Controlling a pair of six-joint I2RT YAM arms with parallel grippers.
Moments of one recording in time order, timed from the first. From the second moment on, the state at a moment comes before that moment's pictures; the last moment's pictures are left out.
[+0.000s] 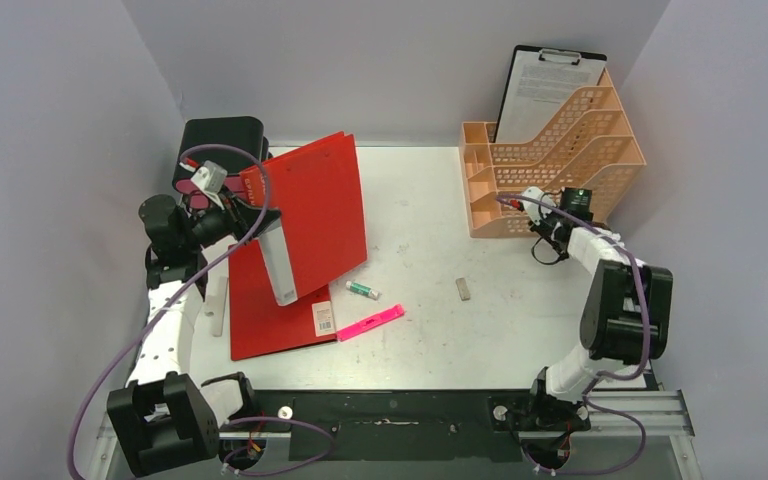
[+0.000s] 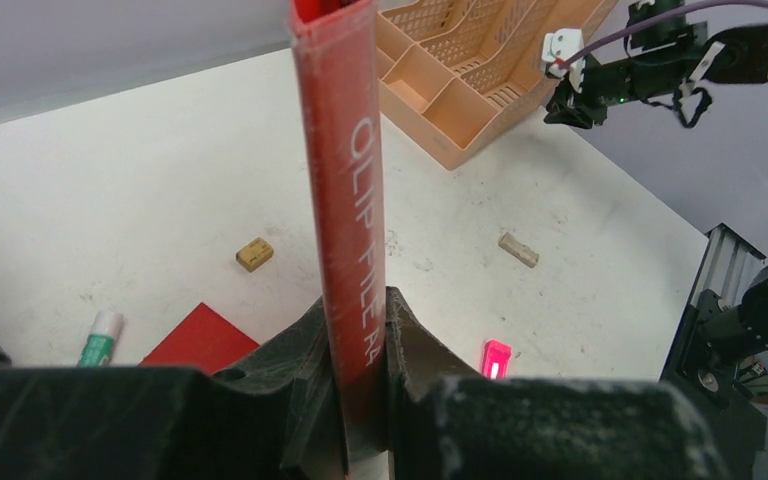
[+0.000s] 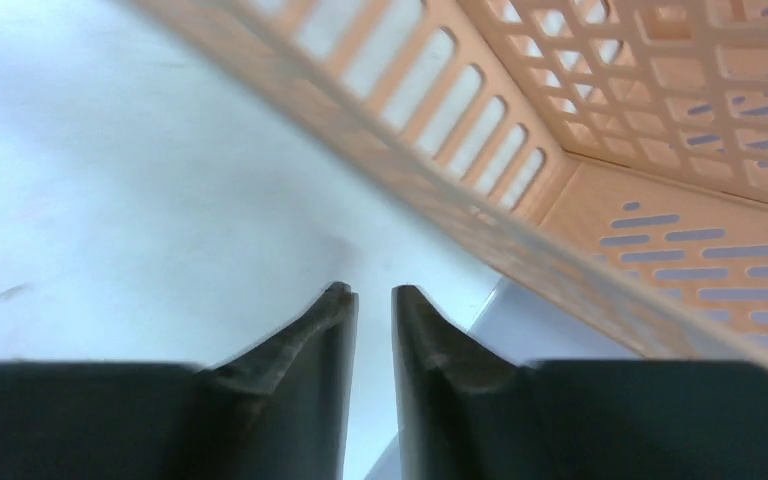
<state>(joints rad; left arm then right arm) 0.24 1.10 0.78 0.25 1.09 -0.30 -0.16 1.67 0.95 -0.12 0.04 -0.98</state>
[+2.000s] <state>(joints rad) -0.26 1.32 1.27 -0.14 1.10 0.03 0.46 1.60 2.03 -1.21 -0.57 -0.99</state>
